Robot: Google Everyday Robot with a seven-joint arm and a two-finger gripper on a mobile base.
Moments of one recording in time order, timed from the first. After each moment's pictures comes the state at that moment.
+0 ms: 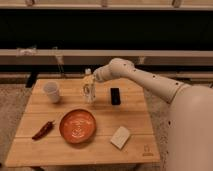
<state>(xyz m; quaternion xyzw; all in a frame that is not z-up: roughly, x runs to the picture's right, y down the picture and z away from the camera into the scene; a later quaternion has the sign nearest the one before) -0.095 -0.055 0.845 -0.27 -0.27 0.50 0.78</state>
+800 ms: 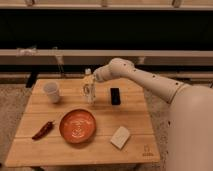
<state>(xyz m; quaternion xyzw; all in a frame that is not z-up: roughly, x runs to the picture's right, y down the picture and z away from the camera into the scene) -0.092 -0.059 0.846 -0.26 -0.28 0.49 0.78</state>
